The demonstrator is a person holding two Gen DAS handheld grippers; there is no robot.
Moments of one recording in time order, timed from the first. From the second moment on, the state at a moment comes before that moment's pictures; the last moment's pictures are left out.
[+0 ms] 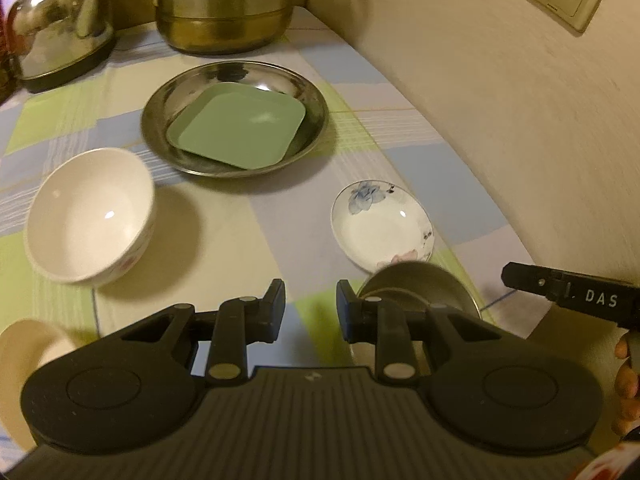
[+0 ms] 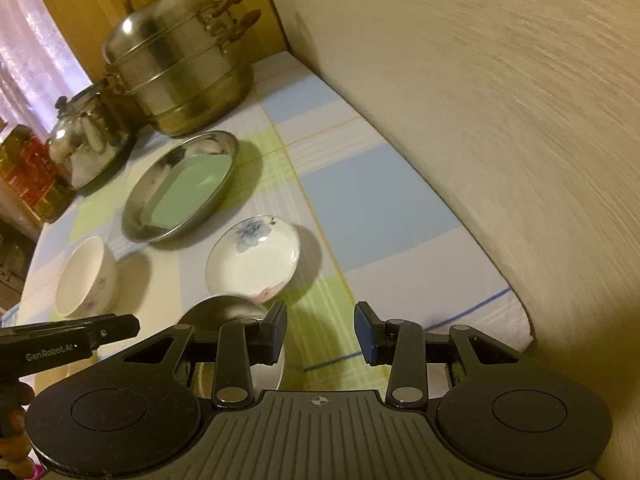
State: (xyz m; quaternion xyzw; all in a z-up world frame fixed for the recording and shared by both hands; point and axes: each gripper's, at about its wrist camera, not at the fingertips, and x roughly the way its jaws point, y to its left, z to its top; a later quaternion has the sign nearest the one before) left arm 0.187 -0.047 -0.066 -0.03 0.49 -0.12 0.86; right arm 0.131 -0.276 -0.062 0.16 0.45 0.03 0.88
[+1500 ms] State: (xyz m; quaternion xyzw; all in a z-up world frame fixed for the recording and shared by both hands) left arm 0.291 -0.073 -0.127 -0.04 0.54 -0.19 0.82; right arm 0.224 -0.255 -0.122 0.18 0.49 0.05 0.85
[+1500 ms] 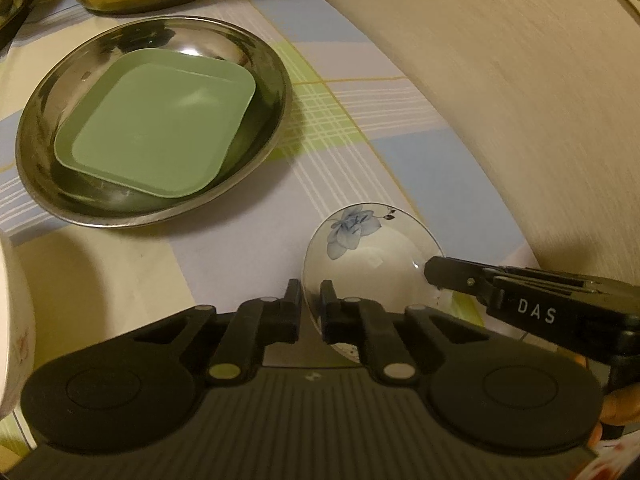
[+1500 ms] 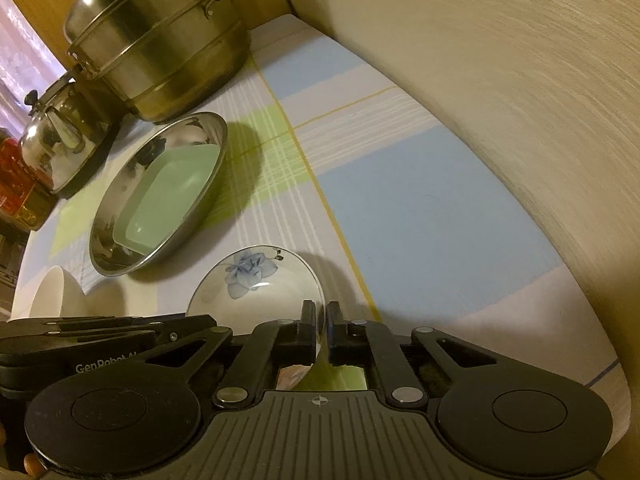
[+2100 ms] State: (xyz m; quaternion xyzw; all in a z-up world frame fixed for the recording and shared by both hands) left arm 0.294 -0.061 -0.105 -0.04 0.51 -0.19 0.84; right arm 0.238 -0.248 -0.102 0.19 0.48 0.05 0.85
